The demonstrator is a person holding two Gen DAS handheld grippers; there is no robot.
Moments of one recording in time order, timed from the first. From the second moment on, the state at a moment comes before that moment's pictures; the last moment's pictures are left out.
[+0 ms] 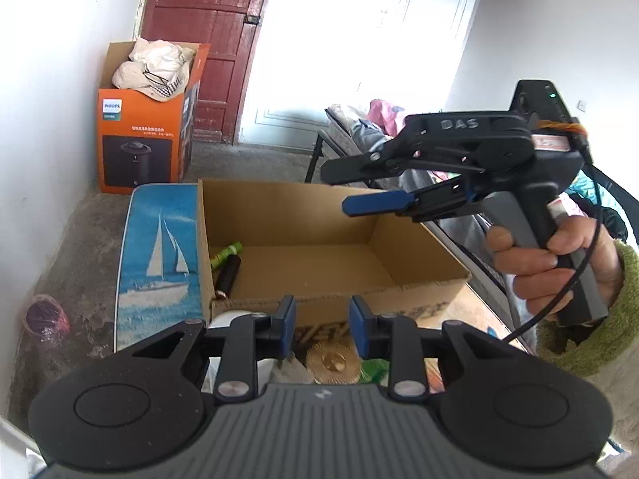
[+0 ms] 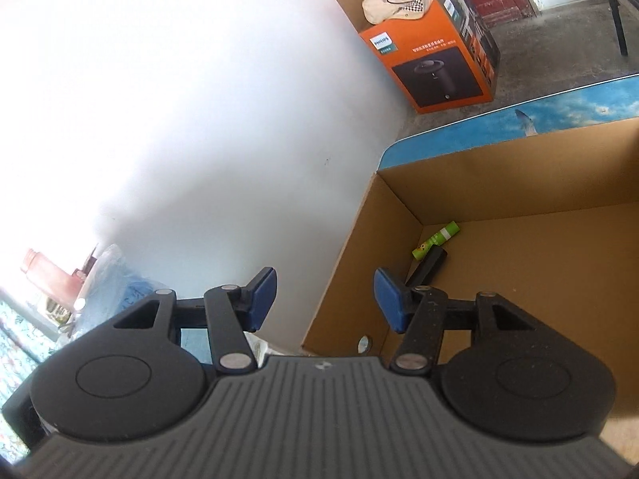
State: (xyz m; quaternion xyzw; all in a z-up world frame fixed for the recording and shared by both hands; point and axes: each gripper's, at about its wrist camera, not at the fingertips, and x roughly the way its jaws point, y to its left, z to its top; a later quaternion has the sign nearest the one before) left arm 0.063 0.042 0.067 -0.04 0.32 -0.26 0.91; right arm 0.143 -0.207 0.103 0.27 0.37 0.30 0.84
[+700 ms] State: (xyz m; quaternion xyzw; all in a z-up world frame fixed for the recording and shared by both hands) left arm 0.046 0.013 -0.044 -0.01 0.48 -0.24 0.84; right arm 0.052 -0.138 -0.018 0.15 0.43 0.29 0.84
